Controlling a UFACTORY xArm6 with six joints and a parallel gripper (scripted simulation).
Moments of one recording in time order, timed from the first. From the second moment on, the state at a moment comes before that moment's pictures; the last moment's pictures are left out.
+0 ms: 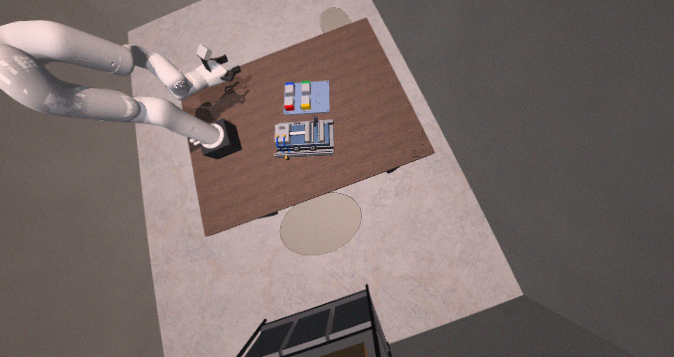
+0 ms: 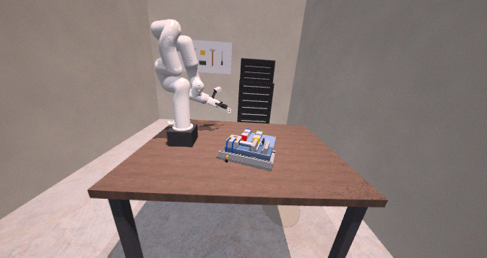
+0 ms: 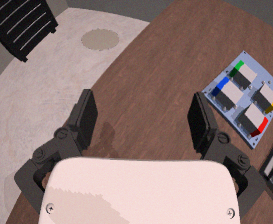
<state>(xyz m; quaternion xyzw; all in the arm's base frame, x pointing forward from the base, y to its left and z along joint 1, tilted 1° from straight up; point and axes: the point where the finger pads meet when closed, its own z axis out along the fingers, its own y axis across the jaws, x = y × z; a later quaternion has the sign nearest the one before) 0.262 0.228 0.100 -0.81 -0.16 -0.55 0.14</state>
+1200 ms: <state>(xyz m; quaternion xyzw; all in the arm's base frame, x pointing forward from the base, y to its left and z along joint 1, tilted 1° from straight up) 0.315 0.180 0.129 -0.87 -0.29 -0.40 0.07</state>
